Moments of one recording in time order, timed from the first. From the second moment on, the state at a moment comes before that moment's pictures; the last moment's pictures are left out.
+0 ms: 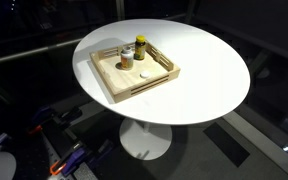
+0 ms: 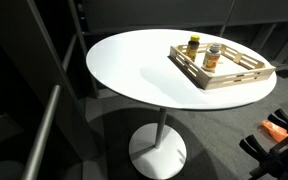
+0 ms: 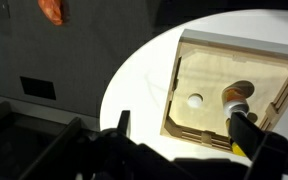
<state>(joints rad) -0.14 -0.67 0.08 -2.44 -0.22 1.90 0.19</state>
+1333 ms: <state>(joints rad) -0.12 -0.25 -0.04 -2.32 -0.09 2.15 0.19</state>
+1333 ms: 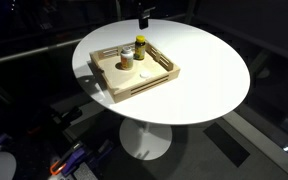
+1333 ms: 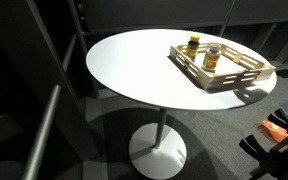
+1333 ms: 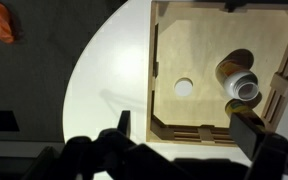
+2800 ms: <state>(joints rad) -0.12 0.09 -0.06 -2.19 0.01 2.22 0.11</state>
